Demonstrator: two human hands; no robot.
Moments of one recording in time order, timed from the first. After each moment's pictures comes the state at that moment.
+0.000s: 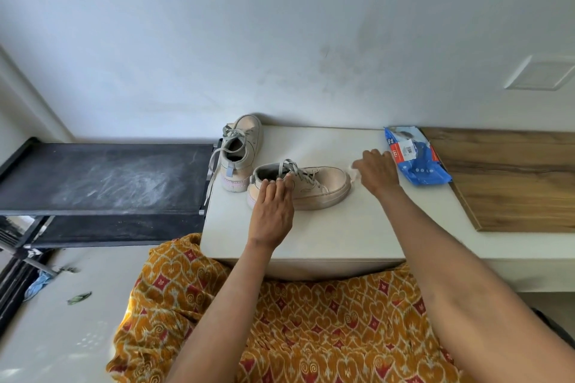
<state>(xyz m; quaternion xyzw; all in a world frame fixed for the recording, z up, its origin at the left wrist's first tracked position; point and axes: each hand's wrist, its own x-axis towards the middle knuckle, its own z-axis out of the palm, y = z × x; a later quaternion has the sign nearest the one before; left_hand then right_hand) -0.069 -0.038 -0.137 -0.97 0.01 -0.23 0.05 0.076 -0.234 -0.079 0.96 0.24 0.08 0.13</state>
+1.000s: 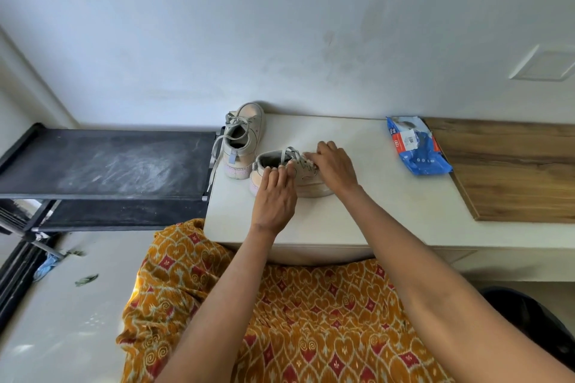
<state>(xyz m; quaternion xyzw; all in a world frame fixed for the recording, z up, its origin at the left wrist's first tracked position) -0.072 -0.039 -0.135 -0.98 0.00 -0.22 0.03 0.045 -0.167 -0.105 0.94 0.33 0.09 -0.05</state>
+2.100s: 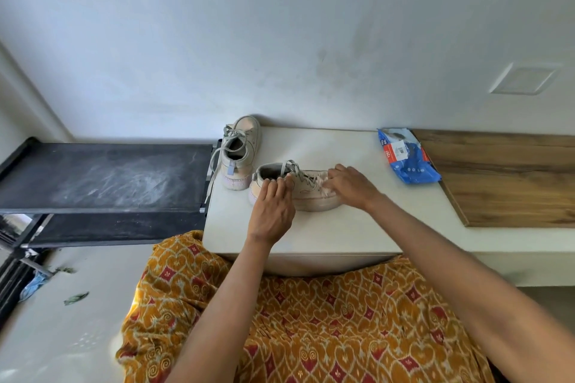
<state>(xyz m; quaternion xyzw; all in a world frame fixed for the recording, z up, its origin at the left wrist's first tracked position) -0.076 -0.035 -0.132 -0.97 0.03 -0.22 0.04 0.037 -0.215 -0.082 0.91 0.40 -0.01 0.07</state>
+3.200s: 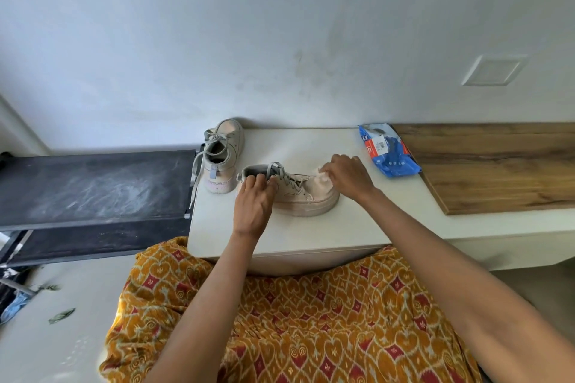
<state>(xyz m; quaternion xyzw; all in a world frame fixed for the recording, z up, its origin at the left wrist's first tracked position) -0.066 -0.032 -0.125 -0.95 0.02 -0.31 -0.03 0.041 -0.238 -0.073 0.96 0.27 0.05 0.00</state>
